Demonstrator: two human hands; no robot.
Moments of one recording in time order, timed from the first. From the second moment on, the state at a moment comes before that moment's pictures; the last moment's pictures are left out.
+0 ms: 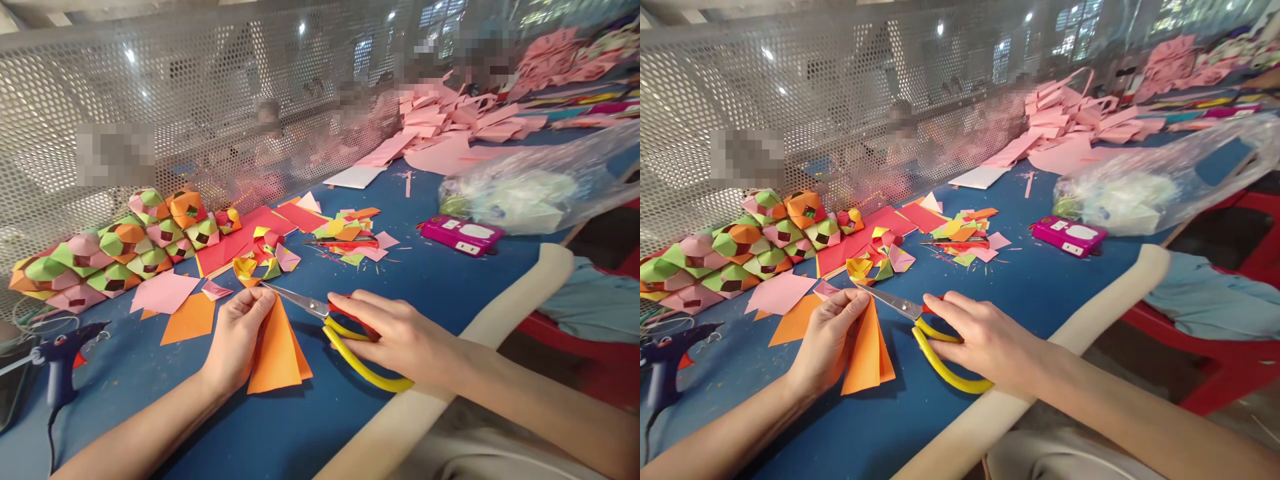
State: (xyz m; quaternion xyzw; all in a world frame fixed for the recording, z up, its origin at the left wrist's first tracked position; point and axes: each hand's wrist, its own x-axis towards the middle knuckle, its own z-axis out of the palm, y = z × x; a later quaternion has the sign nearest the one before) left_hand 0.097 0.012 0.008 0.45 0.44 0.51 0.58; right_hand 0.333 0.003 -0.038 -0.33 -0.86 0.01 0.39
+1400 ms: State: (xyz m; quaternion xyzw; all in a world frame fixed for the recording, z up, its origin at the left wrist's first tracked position) left_hand 0.083 0.032 0.048 0.49 0.49 0.55 0.46; right_hand 0.263 0.028 -0.022 -0.14 -0.96 0.20 0.13
